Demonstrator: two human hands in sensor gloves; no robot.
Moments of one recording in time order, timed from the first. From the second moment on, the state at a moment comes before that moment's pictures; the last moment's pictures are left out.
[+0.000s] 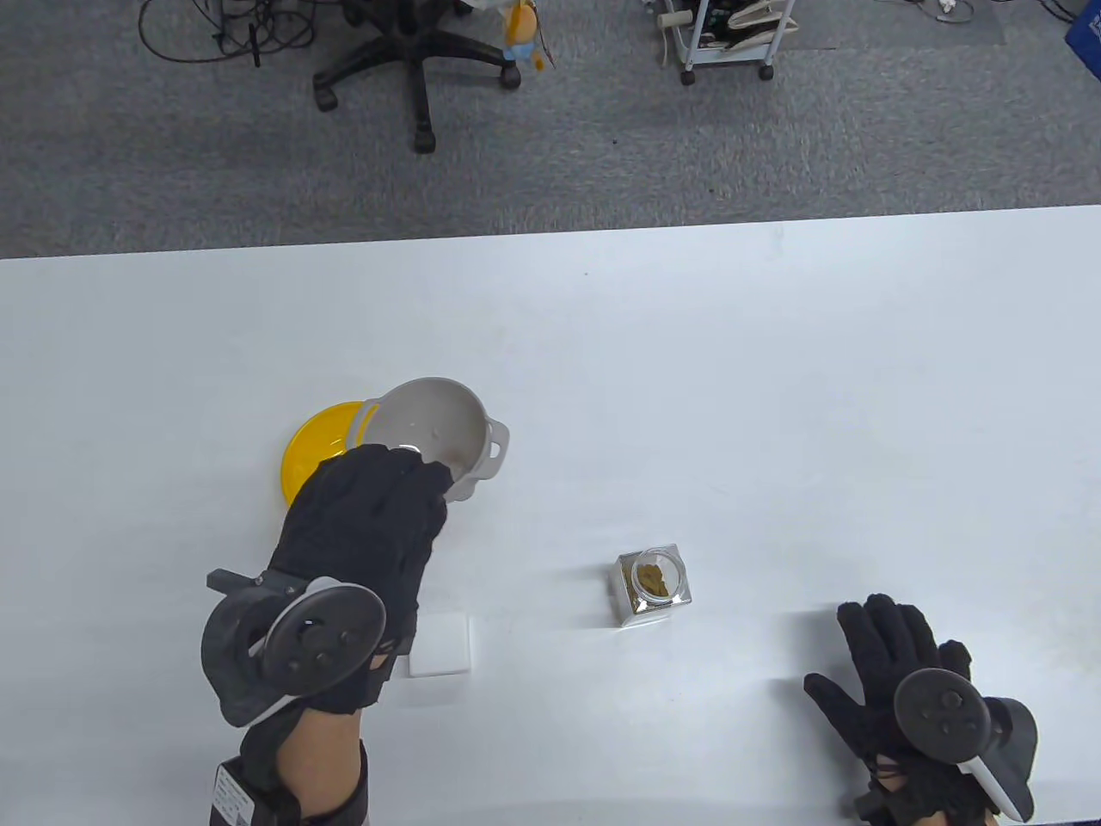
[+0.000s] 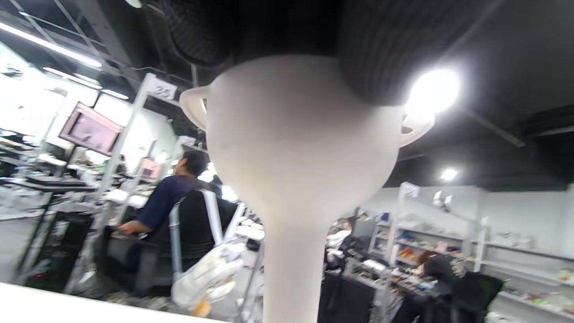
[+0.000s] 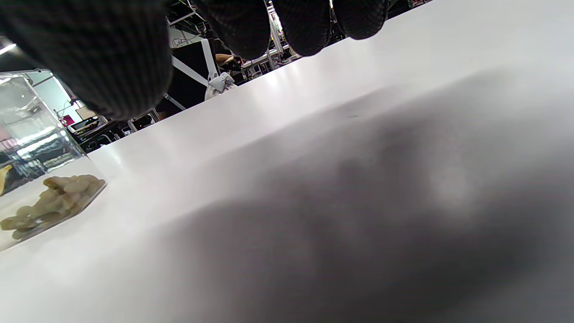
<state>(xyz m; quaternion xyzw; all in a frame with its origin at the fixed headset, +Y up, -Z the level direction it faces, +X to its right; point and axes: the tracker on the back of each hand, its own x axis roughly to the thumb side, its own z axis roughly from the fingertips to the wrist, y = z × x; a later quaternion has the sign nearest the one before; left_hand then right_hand) -0.172 -0.543 -0.084 0.19 -0.05 0.17 0.96 0.339 -0.715 -0.045 0.00 0.07 0.98 0.16</state>
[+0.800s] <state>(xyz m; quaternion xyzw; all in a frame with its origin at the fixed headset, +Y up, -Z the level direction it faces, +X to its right) -0.224 -0.651 -0.146 0.06 0.12 0.04 0.99 0.340 -0.715 -0.046 -0.01 0.07 0.98 0.16</state>
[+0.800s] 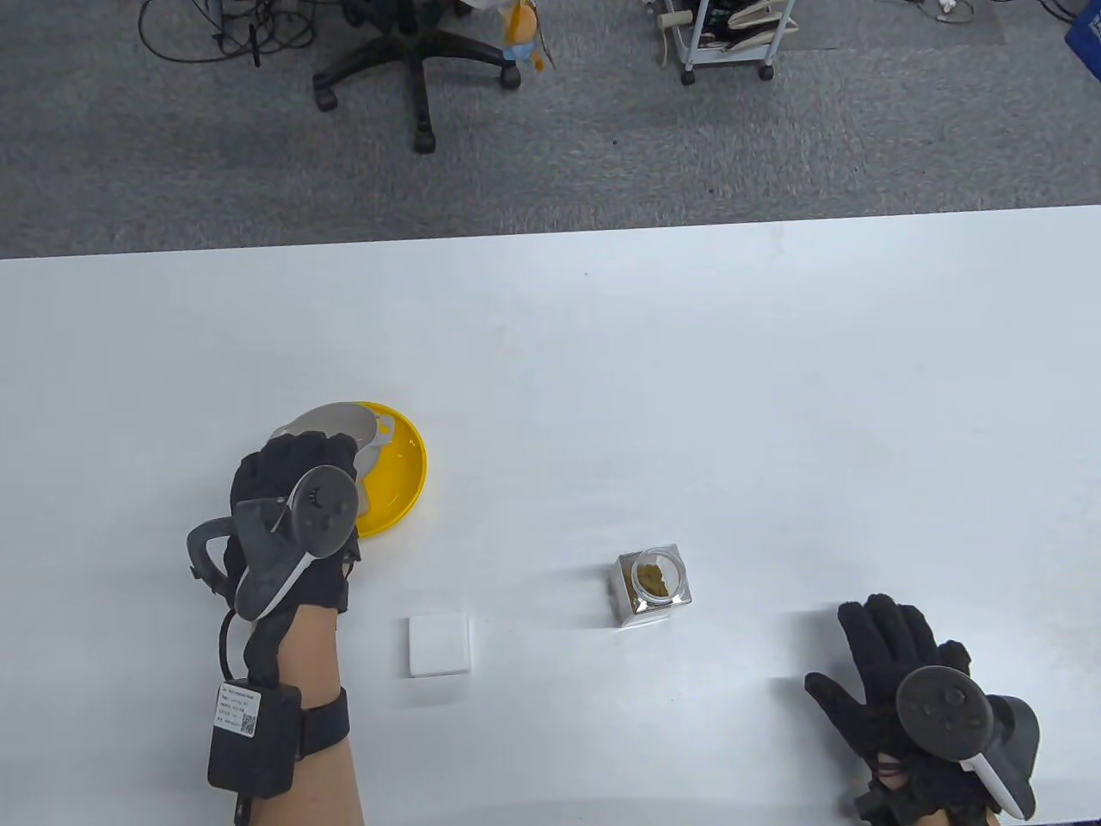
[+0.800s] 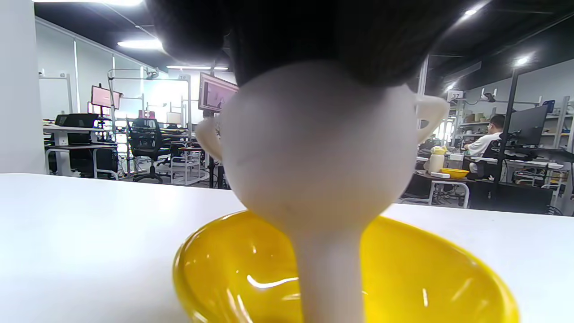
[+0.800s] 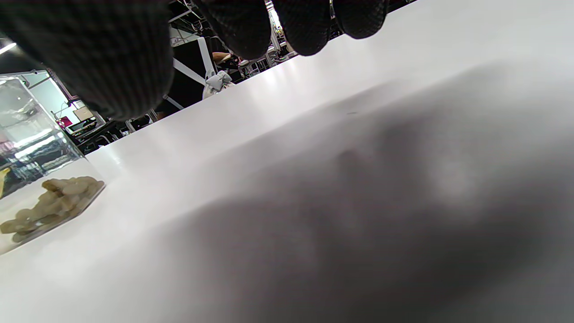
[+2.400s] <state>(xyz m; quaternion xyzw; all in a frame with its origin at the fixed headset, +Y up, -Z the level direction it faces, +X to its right) -0.253 -0.639 -0.014 0.08 0.05 -0.05 0.99 0.329 -0.713 -0.044 0.01 0.07 0.99 0.15</state>
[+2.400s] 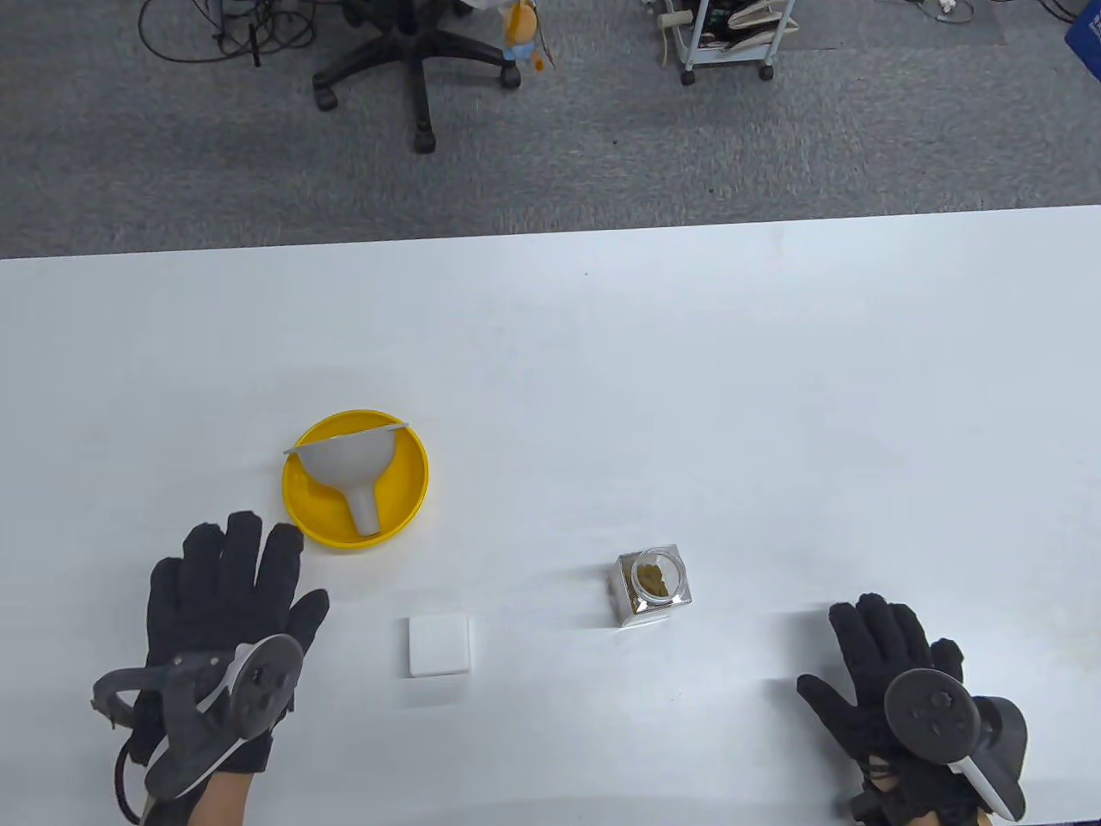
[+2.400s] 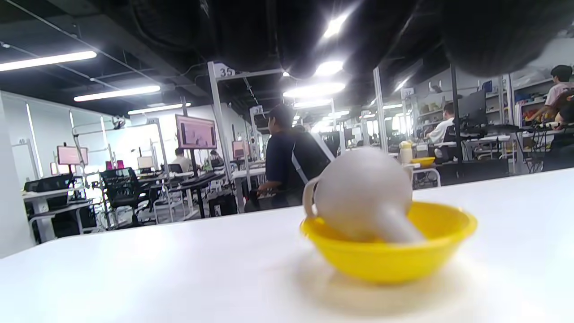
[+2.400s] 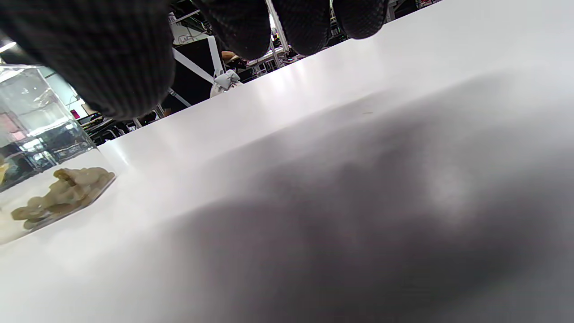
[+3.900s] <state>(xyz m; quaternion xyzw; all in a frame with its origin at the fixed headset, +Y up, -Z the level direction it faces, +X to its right) -0.278 -0.722 -0.002 0.02 0.08 -0.04 1.00 0.319 -0.707 -0.060 0.02 0.08 0.98 0.16</state>
